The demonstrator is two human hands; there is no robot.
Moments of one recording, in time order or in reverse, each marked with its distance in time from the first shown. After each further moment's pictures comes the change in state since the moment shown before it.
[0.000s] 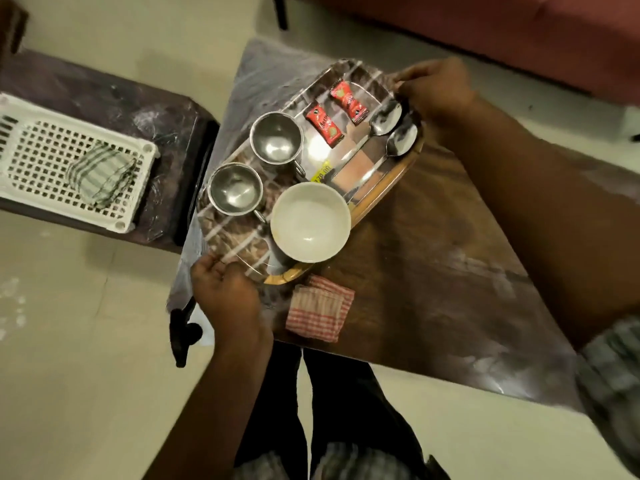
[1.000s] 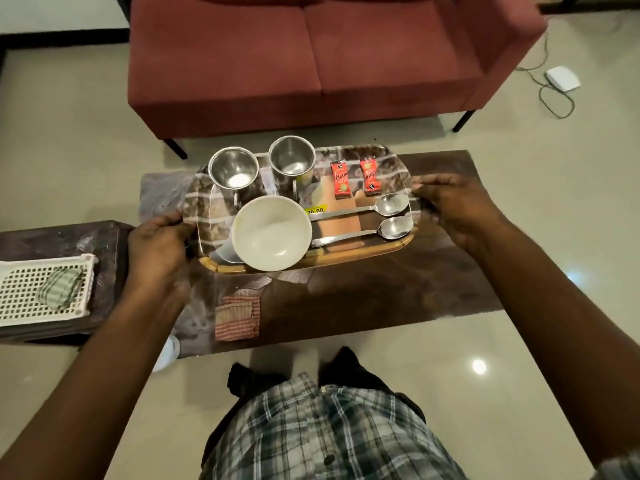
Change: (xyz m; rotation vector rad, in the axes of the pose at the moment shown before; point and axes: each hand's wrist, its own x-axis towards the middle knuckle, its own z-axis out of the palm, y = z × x) left_hand -0.267 0.113 0.002 0.198 -0.677 0.220; right_hand -0.332 0.162 -0.345 0.541 0.287 0.140
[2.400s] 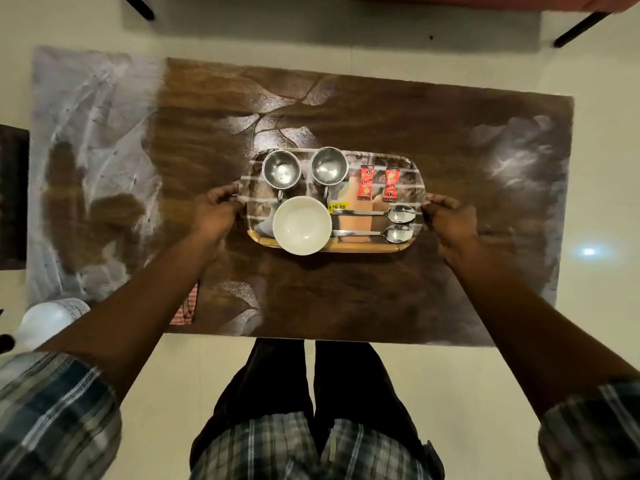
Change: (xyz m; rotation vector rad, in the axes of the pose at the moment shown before) left_hand 0.228 -0.244 0.163 0.354 0.002 -0.285; right_hand 0.282 0.217 -0.007 -0.087 0.109 0.354
